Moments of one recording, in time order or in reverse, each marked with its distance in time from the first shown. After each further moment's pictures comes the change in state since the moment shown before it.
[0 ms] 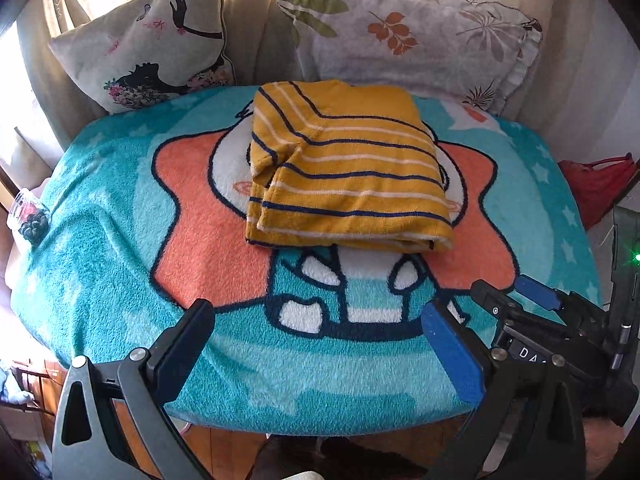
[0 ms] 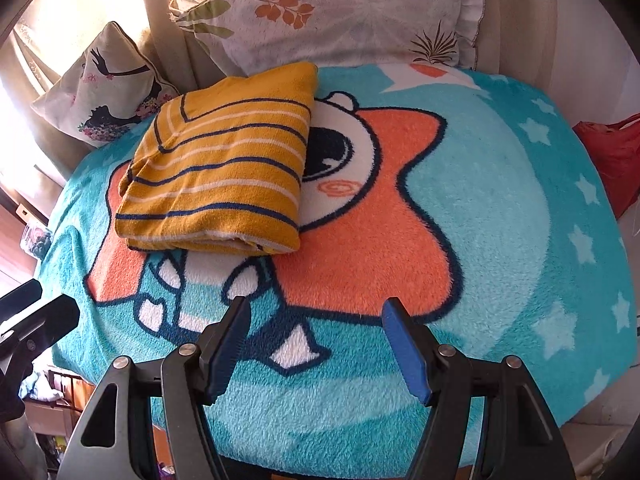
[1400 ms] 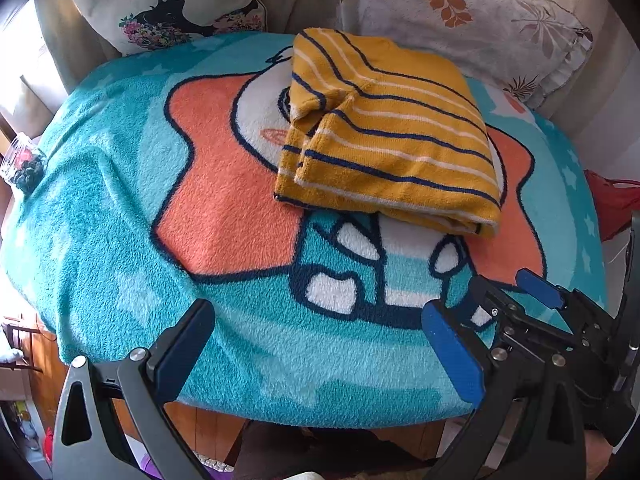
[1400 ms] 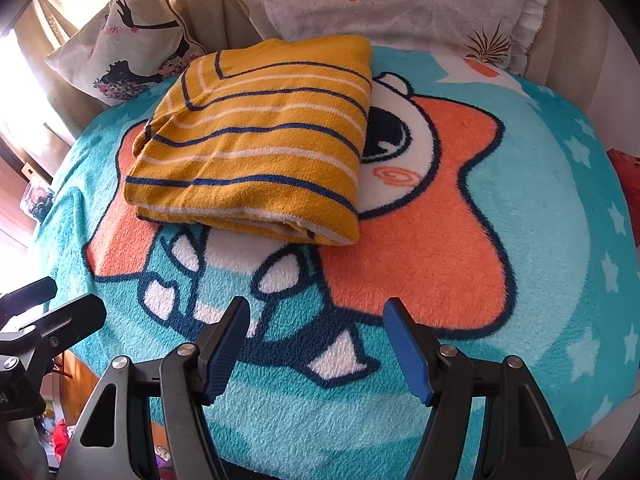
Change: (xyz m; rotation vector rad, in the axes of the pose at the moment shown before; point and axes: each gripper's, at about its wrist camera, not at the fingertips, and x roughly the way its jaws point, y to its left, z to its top) left arm 0.036 0.036 -0.007 -0.117 0.136 0.004; right arm 0.033 0.038 0.006 -0.117 0.074 0.018
